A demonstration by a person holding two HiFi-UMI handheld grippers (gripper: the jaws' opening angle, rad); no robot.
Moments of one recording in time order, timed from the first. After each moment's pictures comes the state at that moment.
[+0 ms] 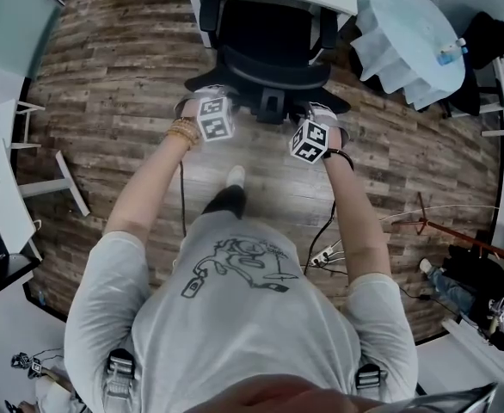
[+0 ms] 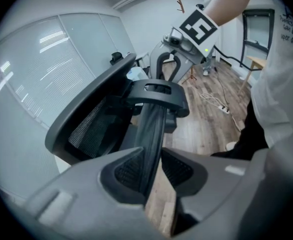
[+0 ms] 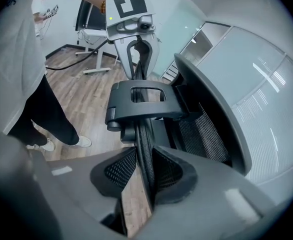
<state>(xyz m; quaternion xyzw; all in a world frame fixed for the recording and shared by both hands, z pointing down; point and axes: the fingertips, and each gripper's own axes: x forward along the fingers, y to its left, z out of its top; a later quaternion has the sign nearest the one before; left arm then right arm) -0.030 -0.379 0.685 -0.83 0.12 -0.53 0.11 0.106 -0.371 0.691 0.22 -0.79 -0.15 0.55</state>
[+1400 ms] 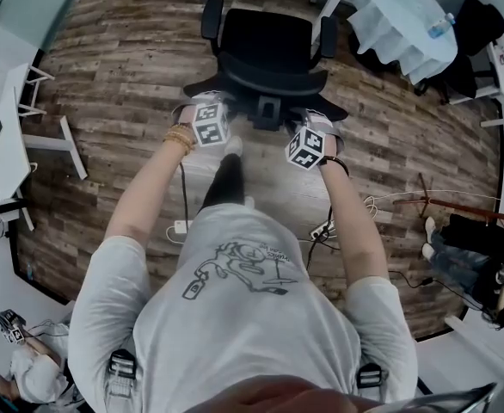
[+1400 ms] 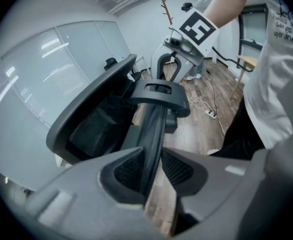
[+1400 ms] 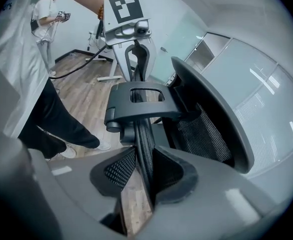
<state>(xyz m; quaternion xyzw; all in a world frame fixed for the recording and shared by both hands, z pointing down) -0.013 -0.051 0.682 -0.83 0.13 -0.53 0.11 0.121 -0.045 0.688 0.22 -0.81 -0.15 0.53</state>
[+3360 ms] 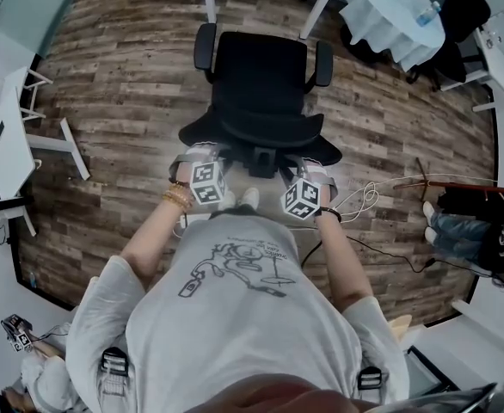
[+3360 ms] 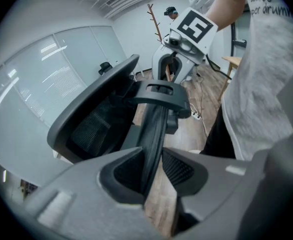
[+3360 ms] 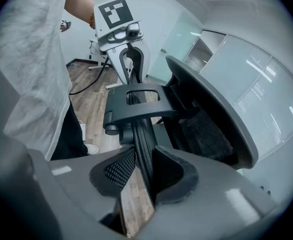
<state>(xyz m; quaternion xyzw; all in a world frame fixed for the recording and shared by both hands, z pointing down) -0.059 0.177 0.671 -0.84 0.12 -0.52 0.11 0.072 0.189 0.678 0.23 -0.82 -0.10 0.52</state>
